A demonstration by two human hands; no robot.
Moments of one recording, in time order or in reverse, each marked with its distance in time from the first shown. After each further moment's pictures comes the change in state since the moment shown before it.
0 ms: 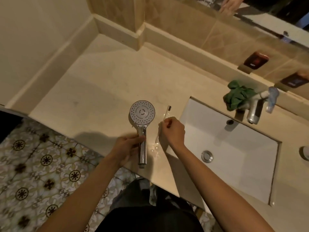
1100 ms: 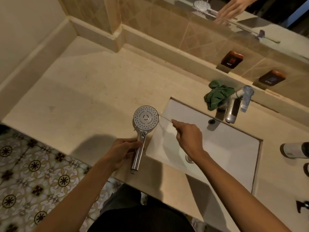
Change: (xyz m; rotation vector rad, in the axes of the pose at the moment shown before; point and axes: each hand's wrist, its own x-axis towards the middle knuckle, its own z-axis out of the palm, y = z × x) left_hand 0.001 -0.007 0.076 0.176 -0.007 -0.060; right_hand 0.010 0.059 -0.128 -0.435 0.020 -0.422
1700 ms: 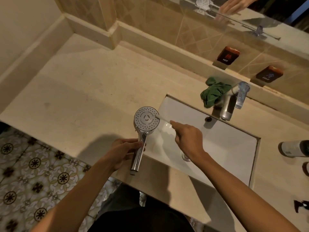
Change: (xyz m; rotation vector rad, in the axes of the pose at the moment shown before) left_hand -0.013 -0.004 0.028 0.043 0.000 -0.009; right_hand -0.017 0.015 -0.015 -0.033 0.018 -0.138
